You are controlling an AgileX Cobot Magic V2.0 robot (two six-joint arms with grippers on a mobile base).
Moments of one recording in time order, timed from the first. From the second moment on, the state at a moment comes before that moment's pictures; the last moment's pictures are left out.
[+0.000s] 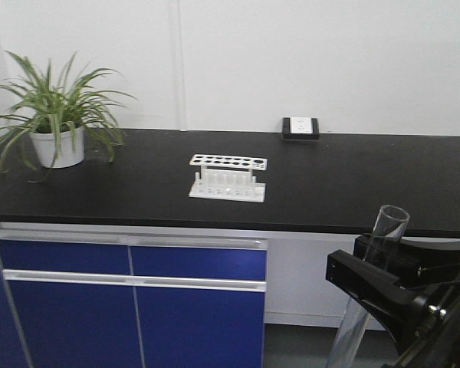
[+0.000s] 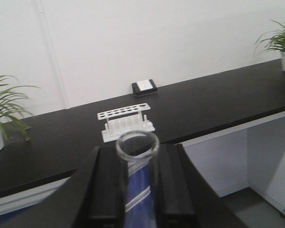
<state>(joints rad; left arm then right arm) -0.36 0.54 -0.62 0.05 0.15 0.00 0.68 0.82 -0.78 0.05 0.13 -0.01</state>
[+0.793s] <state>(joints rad) -0.36 0.54 -0.62 0.05 0.15 0.00 0.68 0.82 -0.78 0.05 0.13 -0.01</state>
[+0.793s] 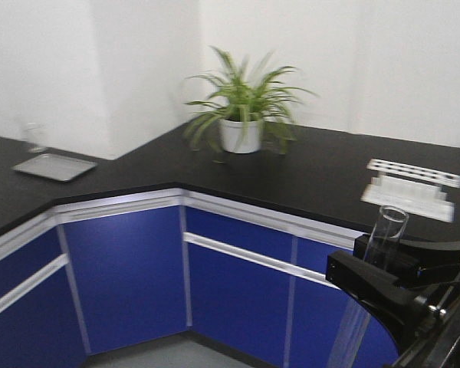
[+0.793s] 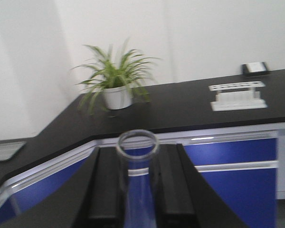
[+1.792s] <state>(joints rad) -0.36 0.54 -0.62 0.05 0.15 0.00 0.68 0.82 -0.78 0.05 0.13 -0.01</state>
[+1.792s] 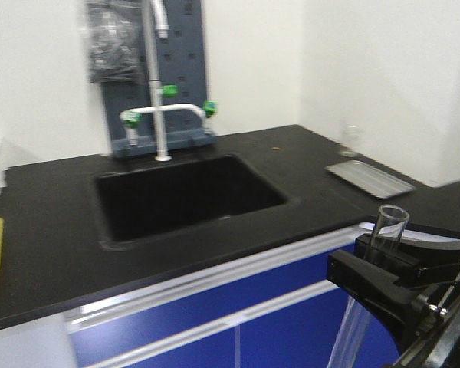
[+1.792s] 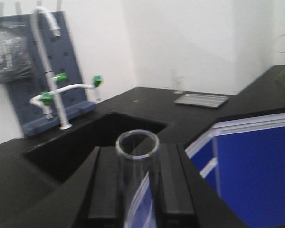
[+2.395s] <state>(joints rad) -0.36 0.54 -0.62 0.05 0.15 0.00 0.68 0.82 -0.78 0.05 0.13 -0.01</state>
